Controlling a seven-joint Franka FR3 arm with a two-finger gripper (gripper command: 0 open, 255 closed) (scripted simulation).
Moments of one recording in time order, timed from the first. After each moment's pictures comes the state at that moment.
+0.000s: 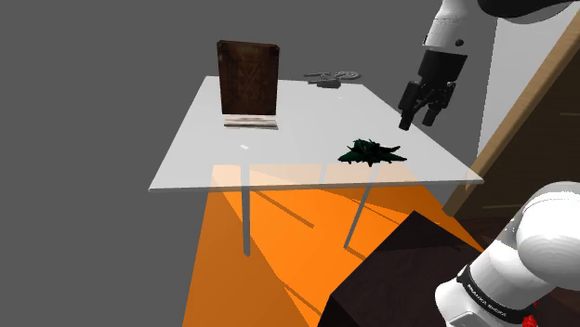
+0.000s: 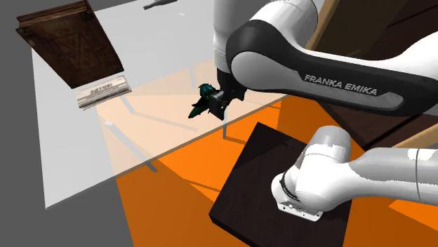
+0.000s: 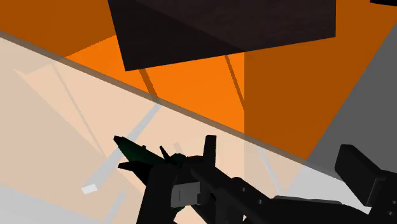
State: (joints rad) arm -0.01 -0.77 -0.04 -2.43 0.04 1.61 0.16
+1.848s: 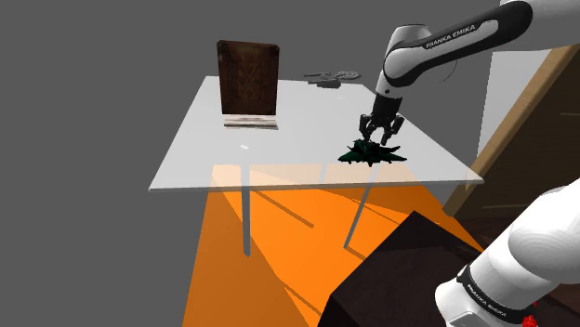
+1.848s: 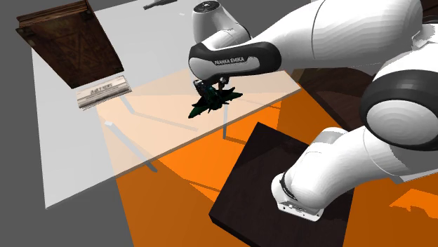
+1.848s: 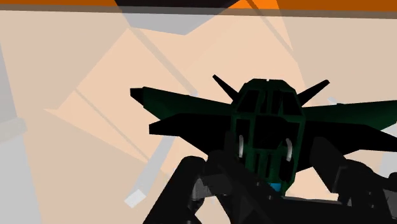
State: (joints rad) arm -0.15 -0.21 -0.13 -2.36 -0.03 2.11 0.31
